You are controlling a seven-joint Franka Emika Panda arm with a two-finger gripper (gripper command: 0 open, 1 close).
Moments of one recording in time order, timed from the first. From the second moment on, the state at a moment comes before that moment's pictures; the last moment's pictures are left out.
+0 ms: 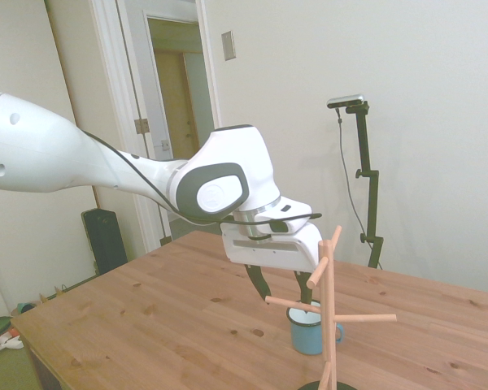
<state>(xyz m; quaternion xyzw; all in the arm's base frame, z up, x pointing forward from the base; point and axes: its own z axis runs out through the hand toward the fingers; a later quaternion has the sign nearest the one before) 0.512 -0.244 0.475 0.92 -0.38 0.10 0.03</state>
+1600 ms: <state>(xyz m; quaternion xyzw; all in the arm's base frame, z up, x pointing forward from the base) 0.558 -0.226 0.413 0.93 -0.37 0.06 0.03</state>
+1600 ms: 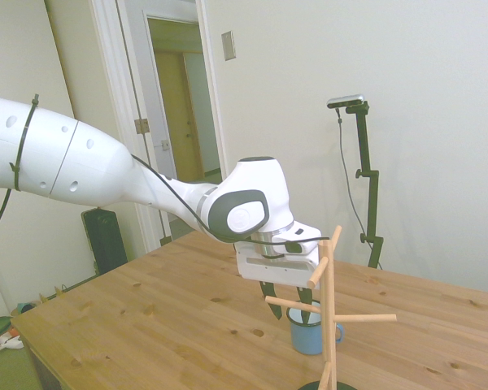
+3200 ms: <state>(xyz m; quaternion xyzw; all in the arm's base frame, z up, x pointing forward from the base) 0.548 -0.233 0.451 0.93 -0.34 0.08 0.07</state>
